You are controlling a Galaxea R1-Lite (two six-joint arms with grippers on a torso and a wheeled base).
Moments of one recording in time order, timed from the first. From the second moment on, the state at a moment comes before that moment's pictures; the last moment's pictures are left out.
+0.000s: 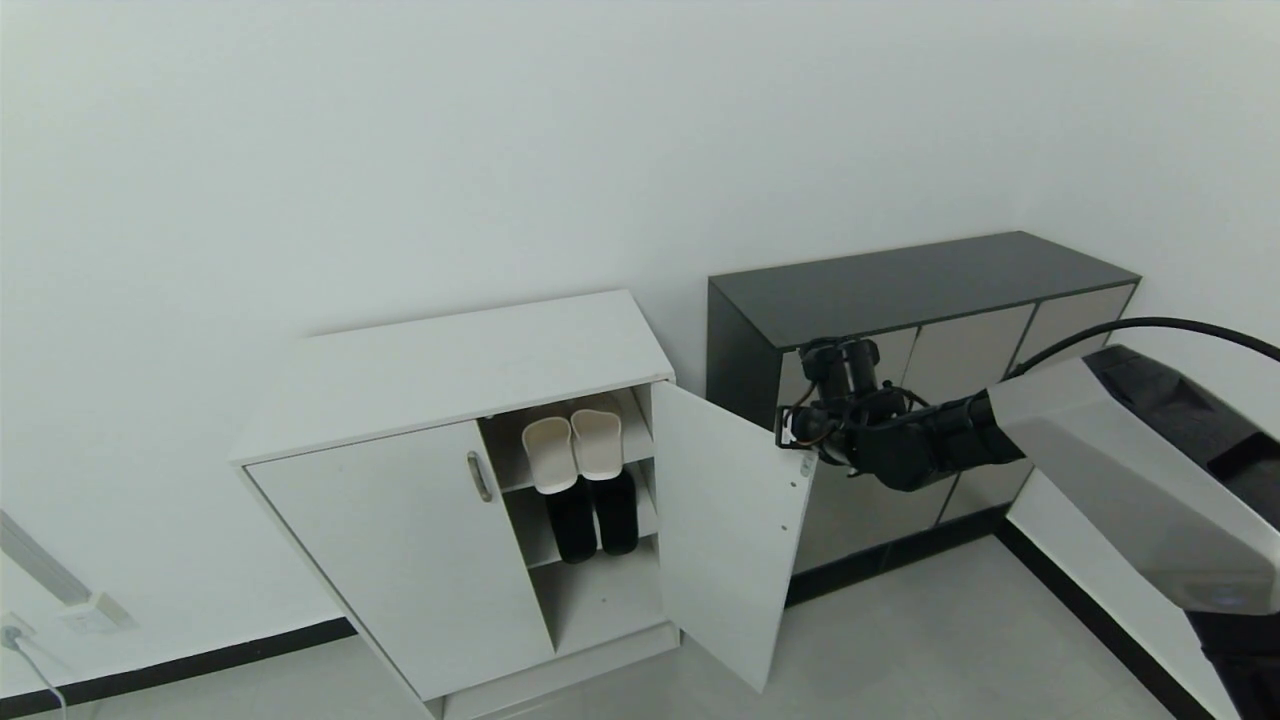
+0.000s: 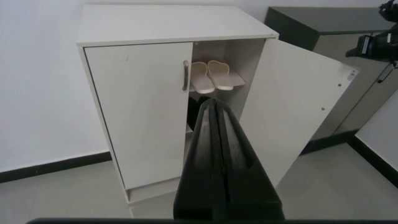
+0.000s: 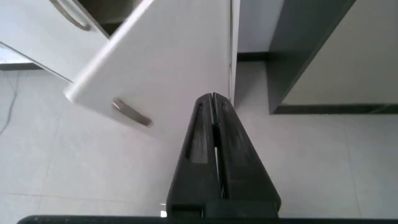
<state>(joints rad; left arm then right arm) 0.00 0.00 0.00 0.00 0.03 -0.09 0.45 2.41 -1.65 -0.30 -0.28 0.28</state>
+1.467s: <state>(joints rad) 0.00 0.00 0.00 0.00 0.03 -0.09 0.72 2.19 -1.25 -0.53 -0.24 0.27</state>
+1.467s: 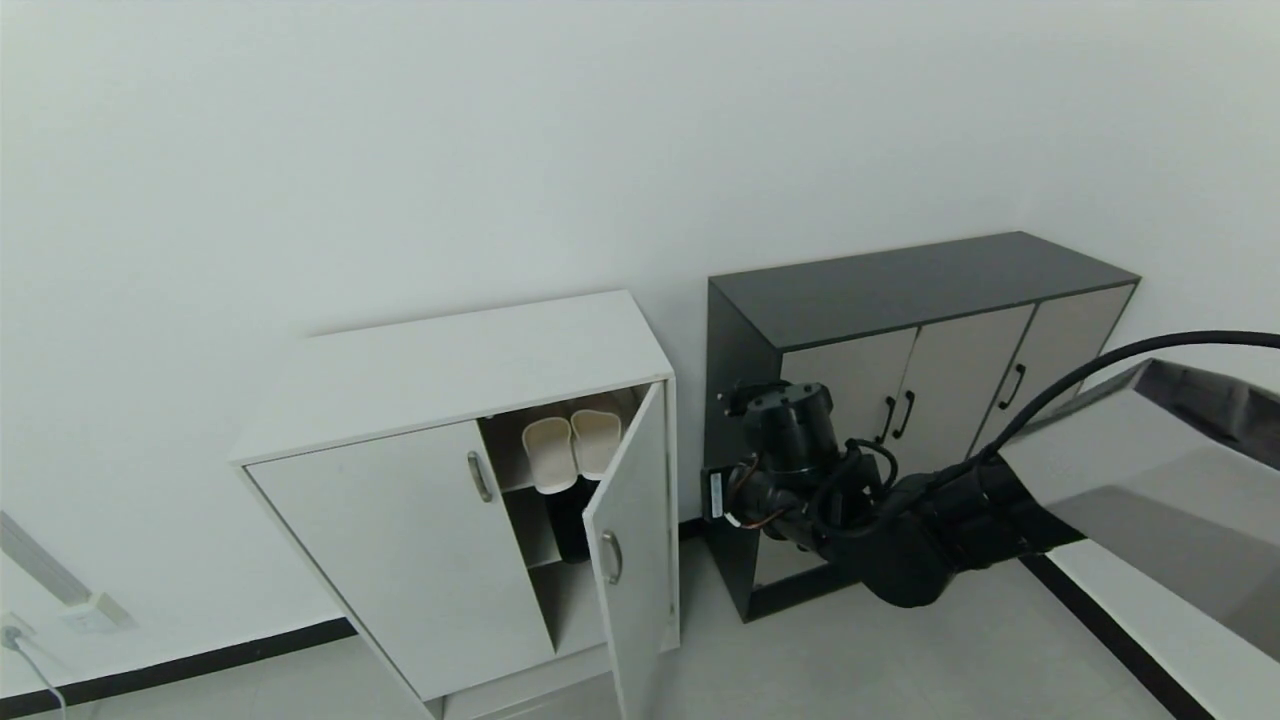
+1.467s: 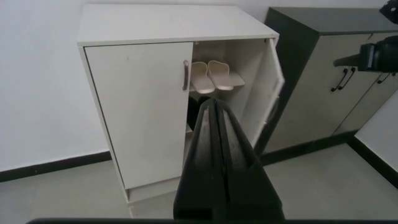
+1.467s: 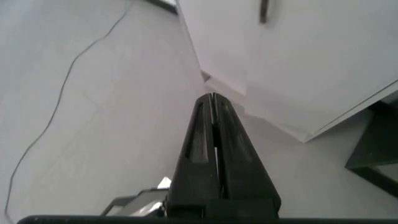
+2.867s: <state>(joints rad) 0.00 0.00 0.00 0.00 0.03 -0.09 0.72 2.11 -0.82 -0.95 0.02 0.12</state>
